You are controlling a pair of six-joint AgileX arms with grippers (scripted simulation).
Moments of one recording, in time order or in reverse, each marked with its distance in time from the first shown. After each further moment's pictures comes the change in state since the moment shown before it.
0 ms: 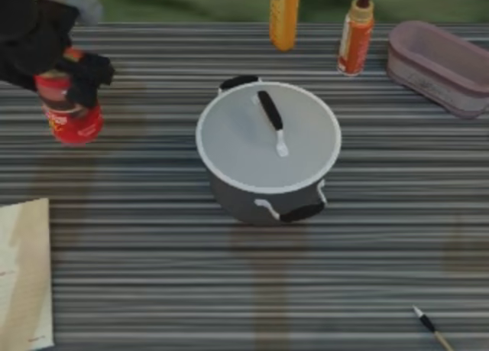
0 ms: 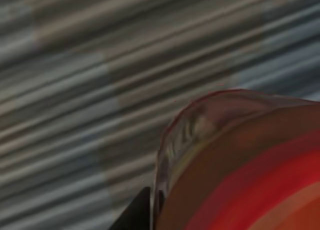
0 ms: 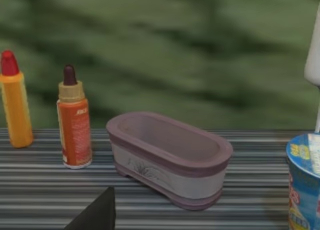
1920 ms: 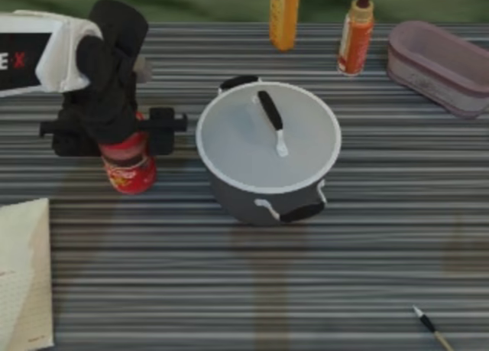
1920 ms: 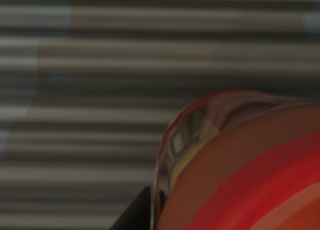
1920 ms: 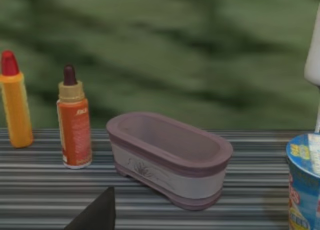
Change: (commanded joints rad) left arm -0.207 -0.030 -0.366 0.383 -0.159 -0.577; right arm 0.000 0.000 0.000 0.000 0.000 0.000
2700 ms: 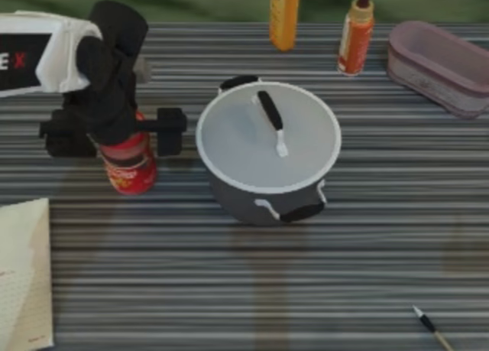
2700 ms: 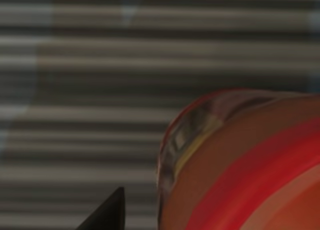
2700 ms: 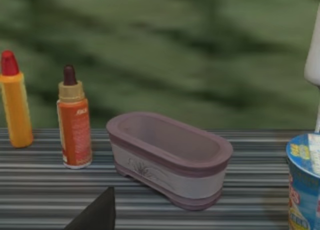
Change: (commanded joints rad) left arm 0.000 0.000 0.000 0.000 0.000 0.000; right arm 0.000 0.000 0.000 0.000 0.000 0.000
